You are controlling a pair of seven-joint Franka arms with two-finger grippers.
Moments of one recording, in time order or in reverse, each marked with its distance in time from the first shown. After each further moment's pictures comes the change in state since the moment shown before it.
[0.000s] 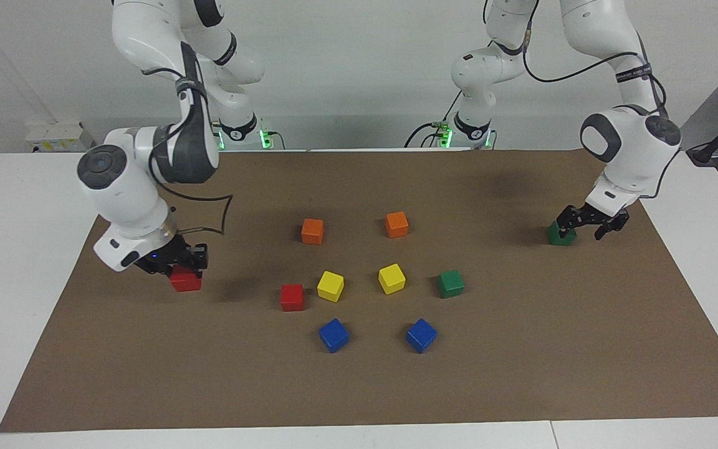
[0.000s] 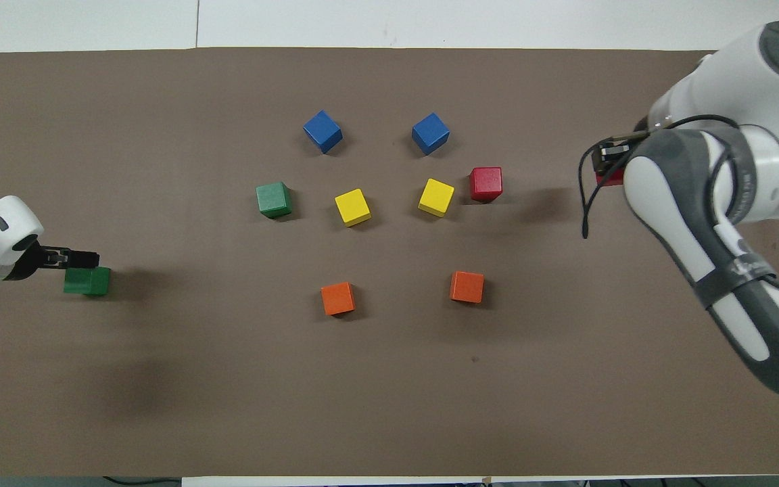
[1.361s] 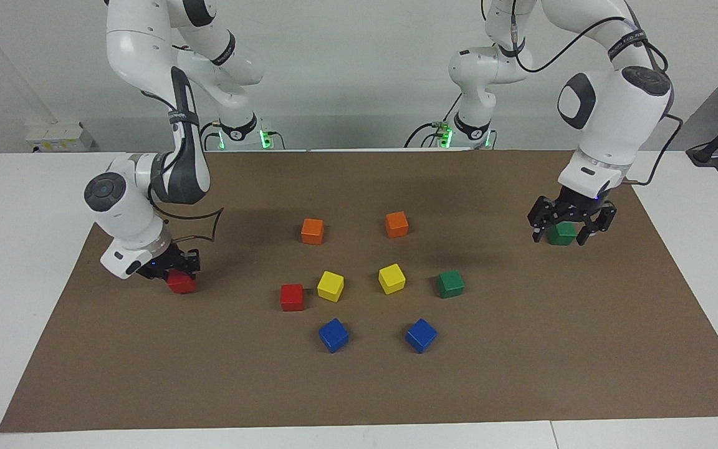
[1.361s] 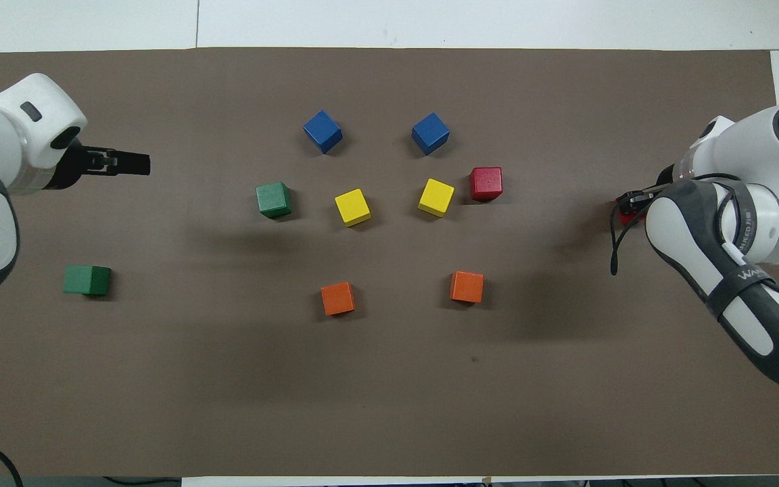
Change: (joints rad) left arm -0.301 0.022 -0.016 0.253 0.000 -0.077 -0.340; right arm -0.034 -0.018 0.004 -0.272 0.000 0.239 -0.107
